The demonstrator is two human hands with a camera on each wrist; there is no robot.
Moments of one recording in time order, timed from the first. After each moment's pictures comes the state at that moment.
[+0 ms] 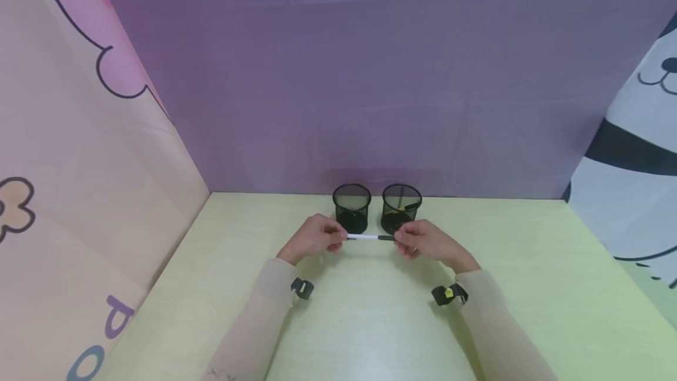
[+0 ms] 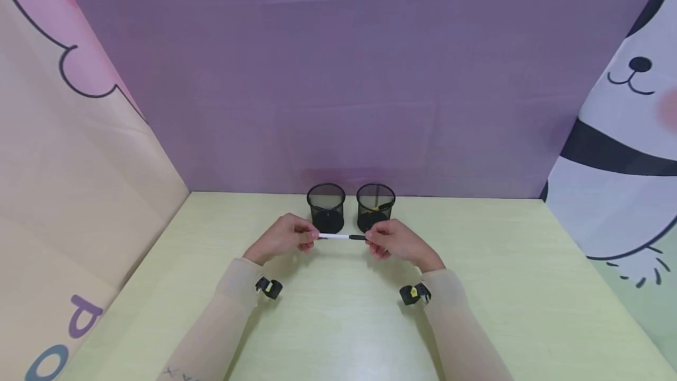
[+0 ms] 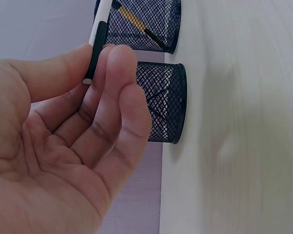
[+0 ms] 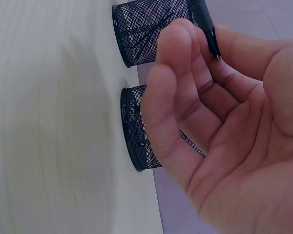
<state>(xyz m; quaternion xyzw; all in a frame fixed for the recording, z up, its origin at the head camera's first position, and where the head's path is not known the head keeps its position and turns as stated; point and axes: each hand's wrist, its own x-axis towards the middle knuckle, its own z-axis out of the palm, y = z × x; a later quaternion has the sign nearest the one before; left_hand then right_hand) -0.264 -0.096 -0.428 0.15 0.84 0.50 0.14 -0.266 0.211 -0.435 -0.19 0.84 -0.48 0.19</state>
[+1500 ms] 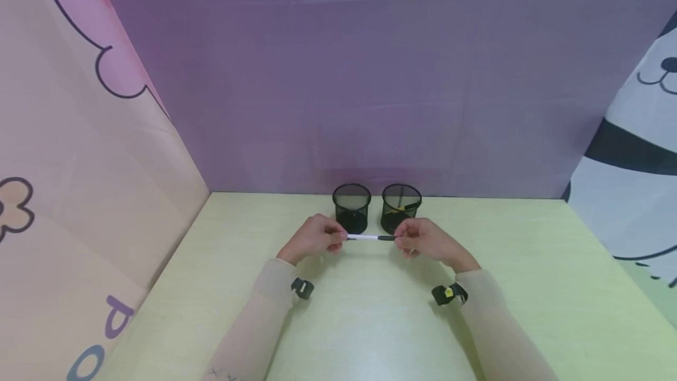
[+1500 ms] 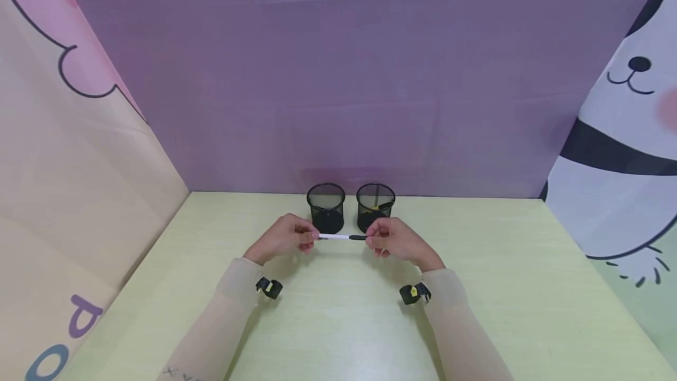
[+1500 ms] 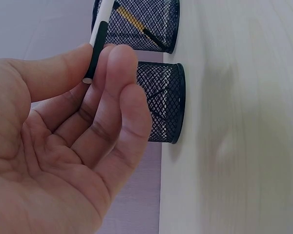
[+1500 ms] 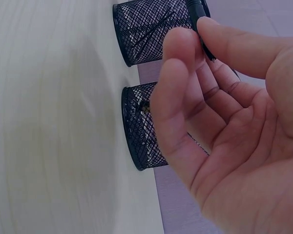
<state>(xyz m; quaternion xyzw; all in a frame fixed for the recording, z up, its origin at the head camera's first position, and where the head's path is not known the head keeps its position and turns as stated) -0.266 -0.096 -0.430 0.15 0.84 0.49 0.14 -0.264 0.208 -0.432 -0.18 0.84 -0.48 0.17</state>
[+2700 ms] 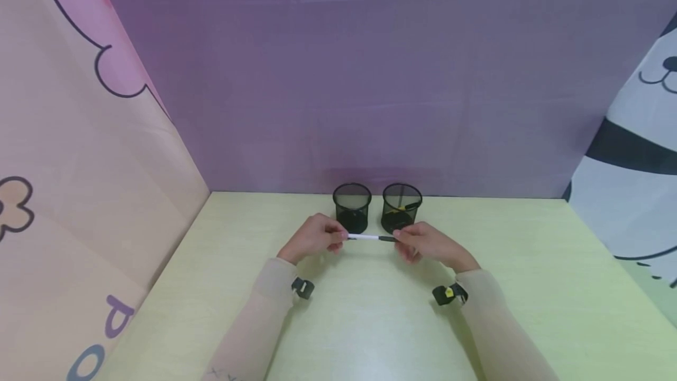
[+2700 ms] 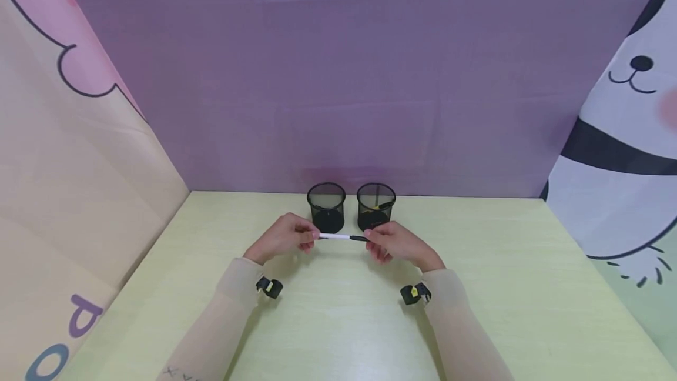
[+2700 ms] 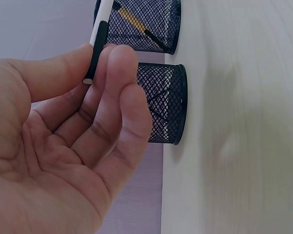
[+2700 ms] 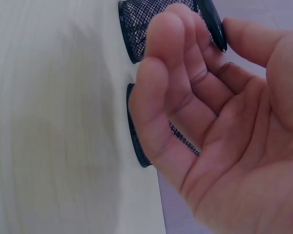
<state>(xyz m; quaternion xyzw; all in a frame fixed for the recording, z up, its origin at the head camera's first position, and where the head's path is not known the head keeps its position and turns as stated) -0.266 -0.095 -0.429 0.15 0.85 0.49 0.14 -0.265 0.210 -0.438 -0.17 0.84 -0.47 0.22</state>
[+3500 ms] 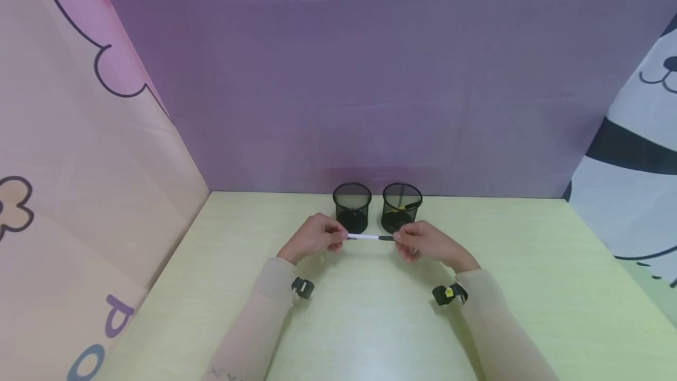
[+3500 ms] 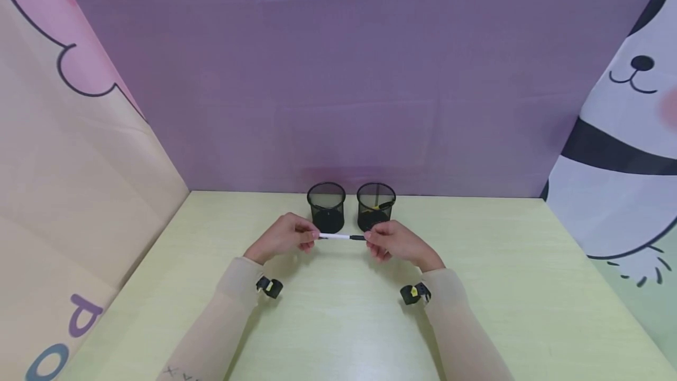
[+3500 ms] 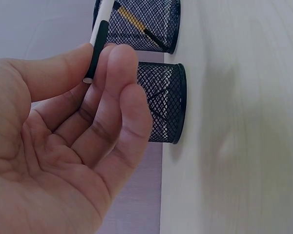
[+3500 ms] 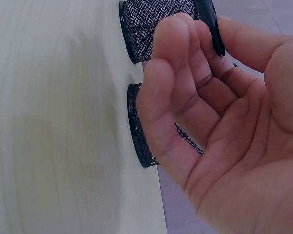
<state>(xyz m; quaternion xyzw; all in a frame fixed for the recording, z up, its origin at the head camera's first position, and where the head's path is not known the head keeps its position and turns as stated) -0.266 -0.096 -0.430 0.15 0.84 0.49 0.14 -0.265 0.210 -0.435 -0.19 0.83 -0.48 0.21</state>
